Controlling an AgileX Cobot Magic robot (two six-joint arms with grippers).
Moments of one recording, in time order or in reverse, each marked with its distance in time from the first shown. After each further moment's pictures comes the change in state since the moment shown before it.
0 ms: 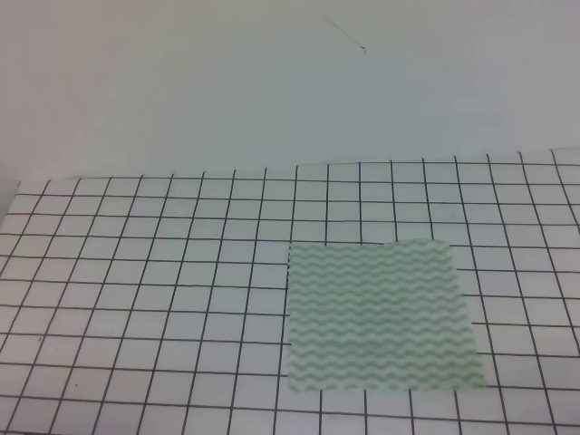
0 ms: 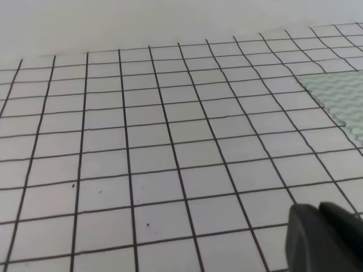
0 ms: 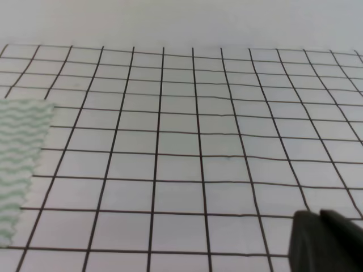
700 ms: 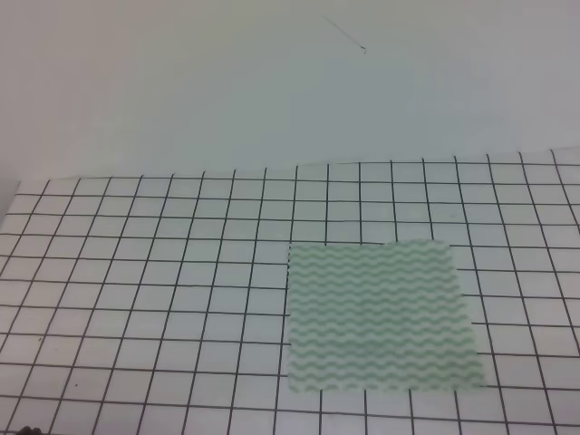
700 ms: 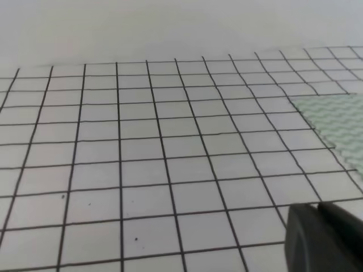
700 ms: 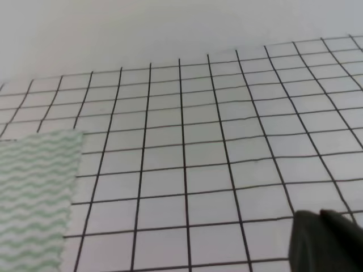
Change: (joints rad) left arm 0.000 0.000 0.000 -0.084 -0.040 0.000; right arm 0.000 0.000 0.000 0.118 -0.032 0.068
